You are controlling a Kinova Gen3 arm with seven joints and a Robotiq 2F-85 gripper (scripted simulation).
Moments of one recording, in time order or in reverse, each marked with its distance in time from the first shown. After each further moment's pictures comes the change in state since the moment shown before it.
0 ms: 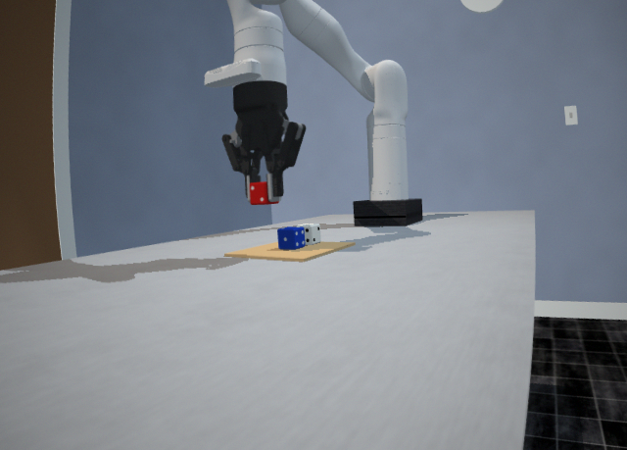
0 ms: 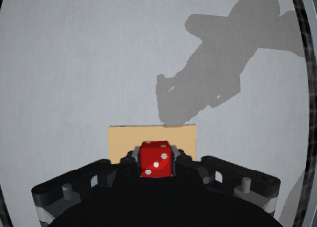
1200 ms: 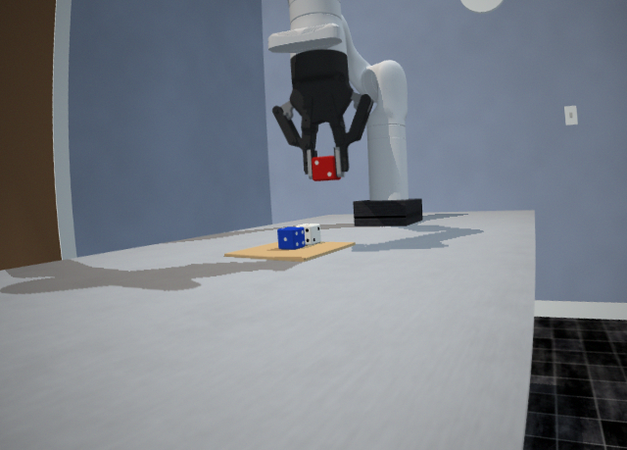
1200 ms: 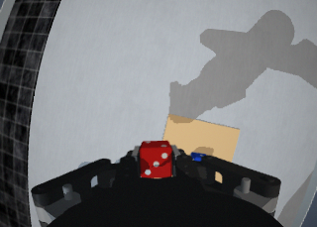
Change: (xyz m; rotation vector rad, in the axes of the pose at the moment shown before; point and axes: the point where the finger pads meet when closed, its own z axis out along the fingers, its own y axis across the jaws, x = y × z) arm -0.020 -0.088 -0.027 0.012 -0.011 -0.243
